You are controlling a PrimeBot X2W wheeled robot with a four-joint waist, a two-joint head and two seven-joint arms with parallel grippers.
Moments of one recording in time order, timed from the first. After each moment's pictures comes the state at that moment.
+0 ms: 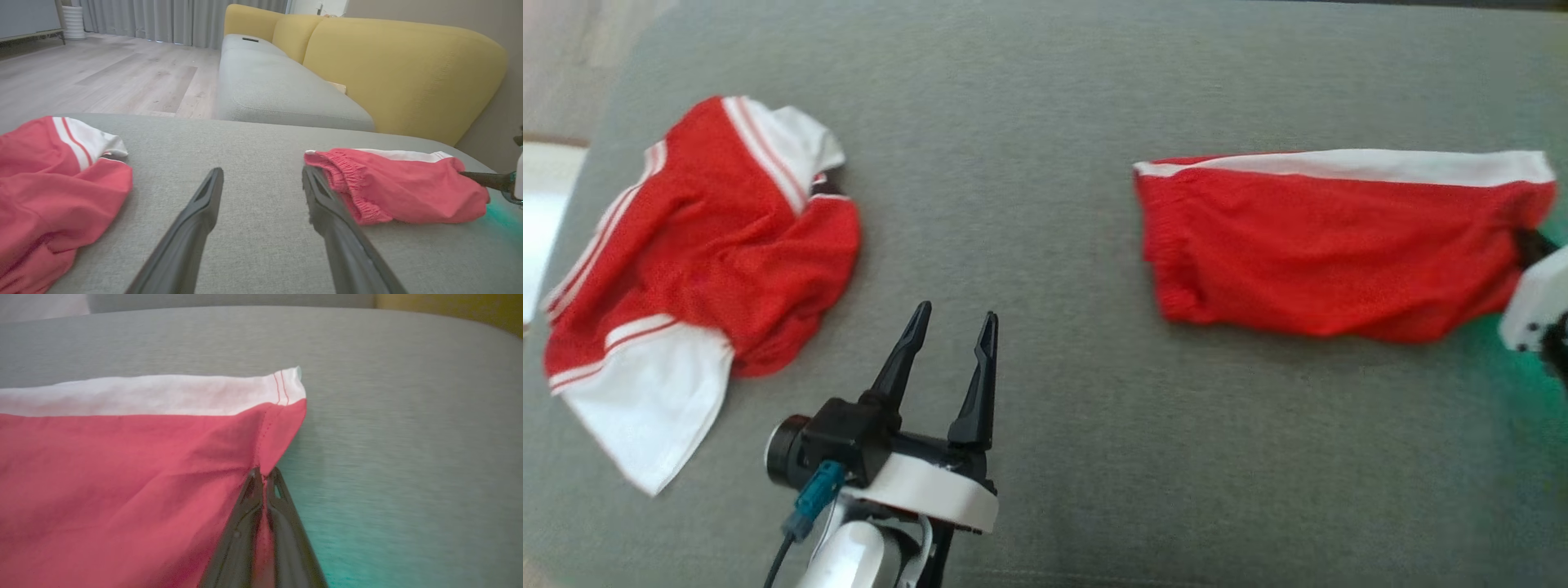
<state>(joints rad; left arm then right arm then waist) -0.07 0.06 -0.45 0.04 -0.24 0.10 -0.25 -0.77 -0.51 0.62 1.18 0.77 0.12 -0.02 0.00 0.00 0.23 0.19</state>
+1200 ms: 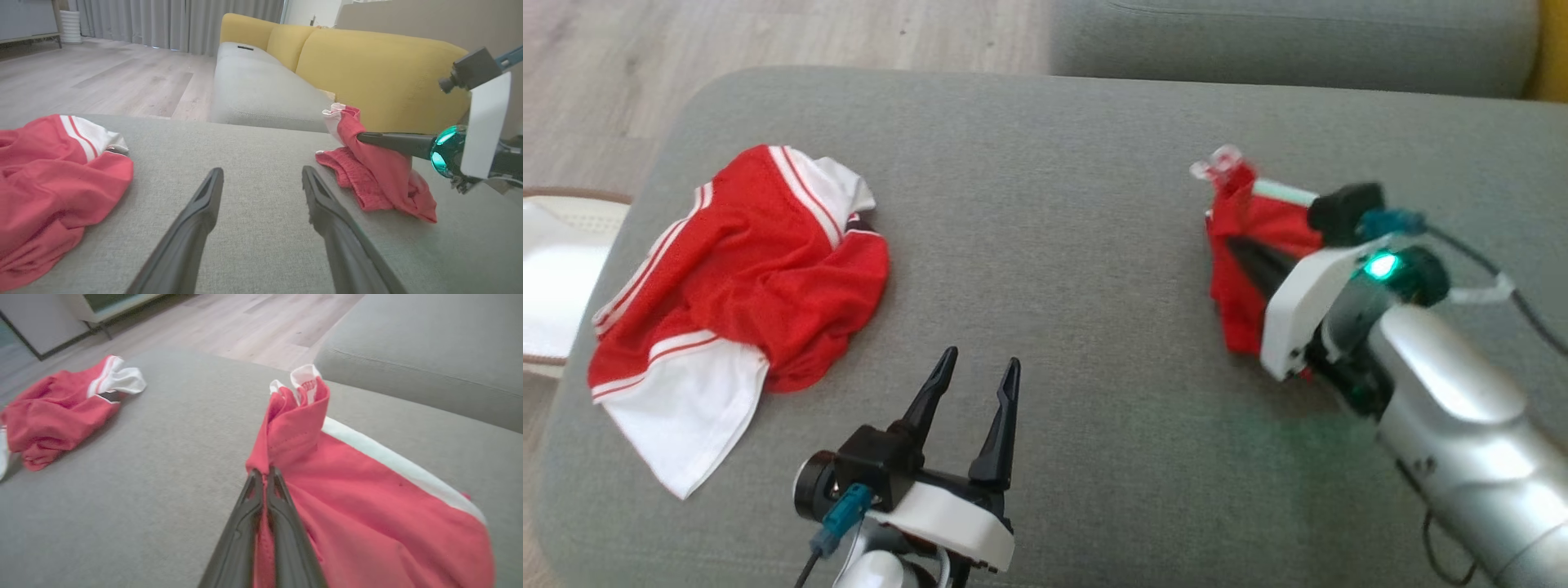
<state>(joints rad) -0.03 0.06 -0.50 0.10 -0.27 0.09 -0.25 -0.70 -0.34 0.74 0.71 0.67 0.12 0.14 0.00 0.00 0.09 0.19</state>
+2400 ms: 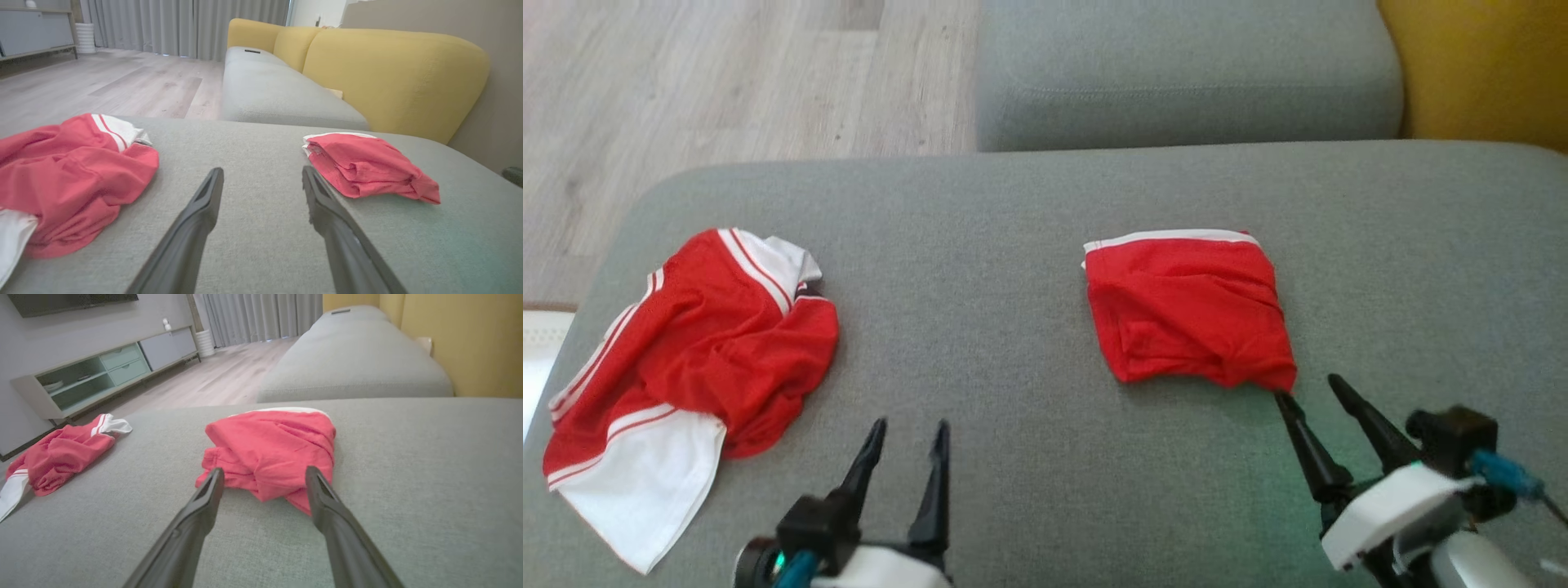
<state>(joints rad) 0.13 0.06 -0.37 0.09 -0.22 0.11 -0.25 -0.03 -0.32 0.34 0.26 0.49 0.12 -0.06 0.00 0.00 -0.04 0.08</state>
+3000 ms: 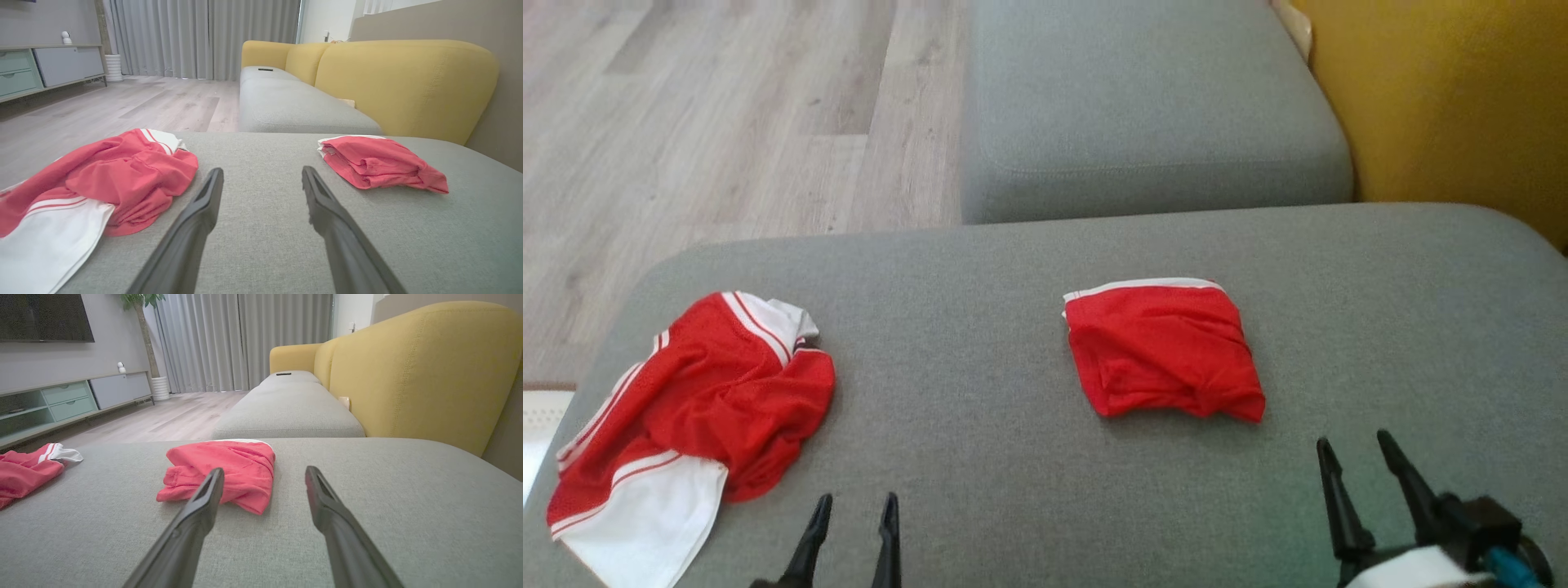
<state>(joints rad) 0.34 0.06 -0.25 -0.01 -0.13 0.09 -0.25 0.12 -0.16 0.11 0.31 0.19 0.12 -0.25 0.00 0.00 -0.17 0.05</state>
